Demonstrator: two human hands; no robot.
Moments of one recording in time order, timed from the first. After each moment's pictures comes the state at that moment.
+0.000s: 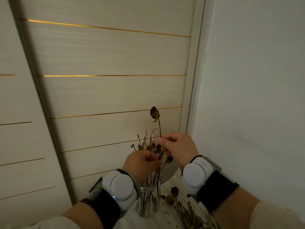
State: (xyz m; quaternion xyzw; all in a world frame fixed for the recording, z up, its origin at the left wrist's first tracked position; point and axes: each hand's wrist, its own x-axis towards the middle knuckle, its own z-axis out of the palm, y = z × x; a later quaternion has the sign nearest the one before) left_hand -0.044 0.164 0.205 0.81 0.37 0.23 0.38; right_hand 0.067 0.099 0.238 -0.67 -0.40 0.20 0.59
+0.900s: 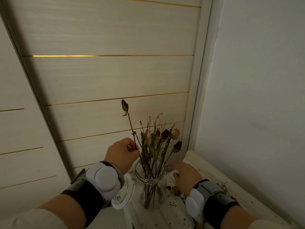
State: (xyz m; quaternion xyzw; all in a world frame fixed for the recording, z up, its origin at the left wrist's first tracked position) left_hand -0.059 0.225 0.163 0.79 0.47 0.25 0.30; right_hand 0.106 0.119 0.095 -0.83 -0.52 0.16 0.07
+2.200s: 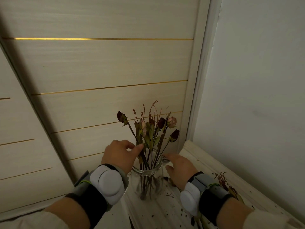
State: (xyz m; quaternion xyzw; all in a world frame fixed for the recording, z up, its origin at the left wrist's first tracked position) left_hand -0.043 0.224 0.123 0.78 0.54 0.24 0.22; right_hand 0.109 0.122 0.076 -0.80 -0.56 0.12 0.17
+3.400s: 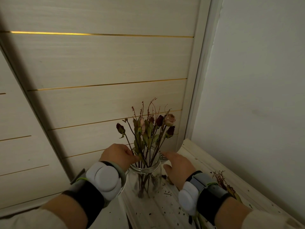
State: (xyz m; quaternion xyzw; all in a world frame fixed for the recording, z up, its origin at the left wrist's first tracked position) left_hand -0.044 0.230 0.120 0.79 0.55 0.10 0.27; right_hand 0.106 0.120 0.078 -0.80 -0.56 0.12 0.19
